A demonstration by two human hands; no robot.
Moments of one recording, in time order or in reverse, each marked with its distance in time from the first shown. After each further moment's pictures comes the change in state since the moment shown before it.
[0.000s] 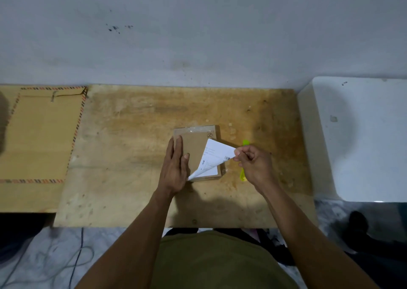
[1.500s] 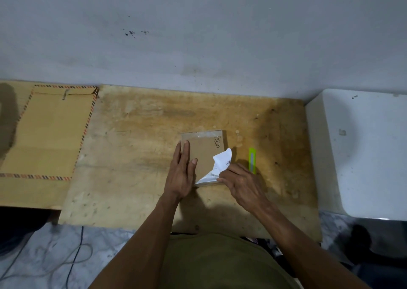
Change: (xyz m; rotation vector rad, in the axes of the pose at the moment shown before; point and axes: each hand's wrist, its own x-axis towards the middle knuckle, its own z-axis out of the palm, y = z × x) left_hand -0.002 0.002 0.002 -0.059 -0.025 -0.080; right_hand -0.017 0.022 0.024 -0.753 -0.212 -0.779
